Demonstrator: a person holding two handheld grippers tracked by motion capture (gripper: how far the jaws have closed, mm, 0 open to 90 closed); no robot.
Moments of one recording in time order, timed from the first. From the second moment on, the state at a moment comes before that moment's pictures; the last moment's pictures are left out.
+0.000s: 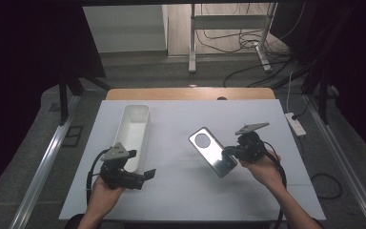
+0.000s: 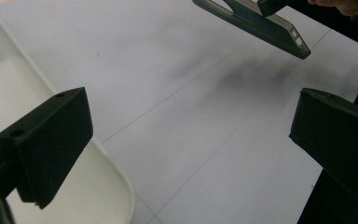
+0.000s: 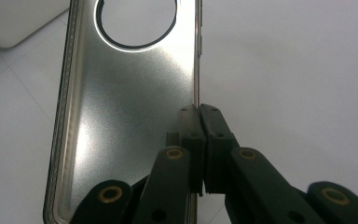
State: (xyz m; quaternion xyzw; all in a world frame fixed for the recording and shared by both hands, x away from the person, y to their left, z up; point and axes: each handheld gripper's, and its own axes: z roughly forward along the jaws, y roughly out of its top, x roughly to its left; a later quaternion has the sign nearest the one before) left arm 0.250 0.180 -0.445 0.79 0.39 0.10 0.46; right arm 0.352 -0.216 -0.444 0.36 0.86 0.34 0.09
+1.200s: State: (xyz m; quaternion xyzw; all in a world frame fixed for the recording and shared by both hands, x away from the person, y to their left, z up) left arm 0.311 0.111 -0.453 0.81 0.35 0.04 0.46; right arm 0.350 -0.212 -0.438 0.37 0.85 0.37 0.12
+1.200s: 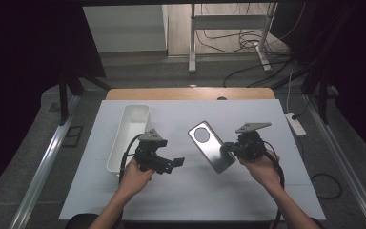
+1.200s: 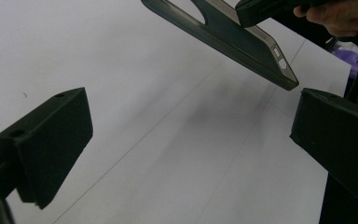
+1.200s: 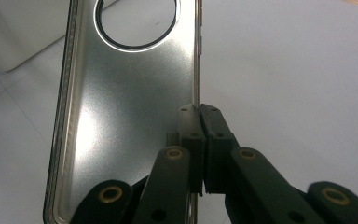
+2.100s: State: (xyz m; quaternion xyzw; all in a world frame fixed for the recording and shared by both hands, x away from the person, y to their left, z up) left arm 0.315 0.084 -0.464 0.81 0.37 -0.01 0.45; right arm 0.341 -0.183 -0.445 0.34 0.85 0.39 0.12
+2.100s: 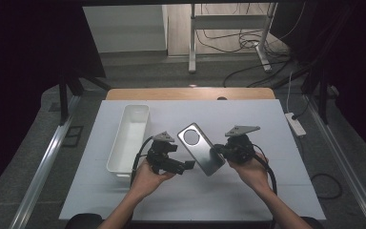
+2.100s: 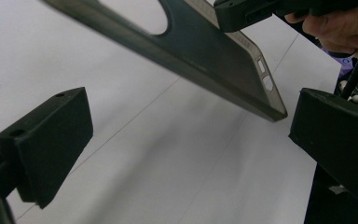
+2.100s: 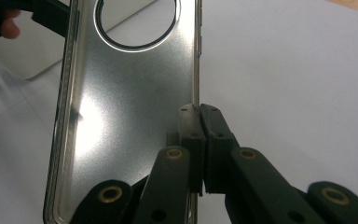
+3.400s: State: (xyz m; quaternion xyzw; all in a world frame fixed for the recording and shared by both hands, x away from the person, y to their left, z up) left arm 0.311 0.093 -0.455 0.81 0.38 -0.03 0.45; right arm 0.324 -0.157 -0.452 0.30 0.86 0.41 0.09
